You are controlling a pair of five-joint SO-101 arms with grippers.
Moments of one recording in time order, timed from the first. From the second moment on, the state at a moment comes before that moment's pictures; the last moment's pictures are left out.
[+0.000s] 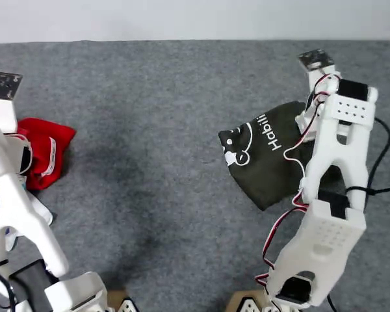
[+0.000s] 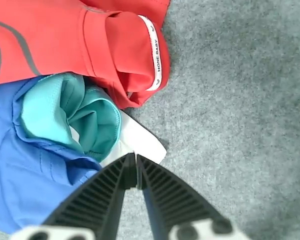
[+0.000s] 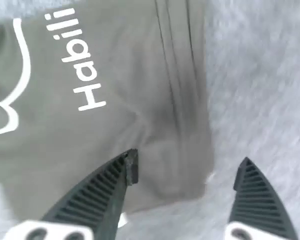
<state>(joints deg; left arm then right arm) -34.5 -9.5 -2.1 99.0 -24.7 11.9 27.5 -29.4 86.5 24.9</state>
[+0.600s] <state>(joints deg) -34.5 -9.5 1.0 99.0 -25.7 3.5 29.0 -29.4 99.3 -12.8</state>
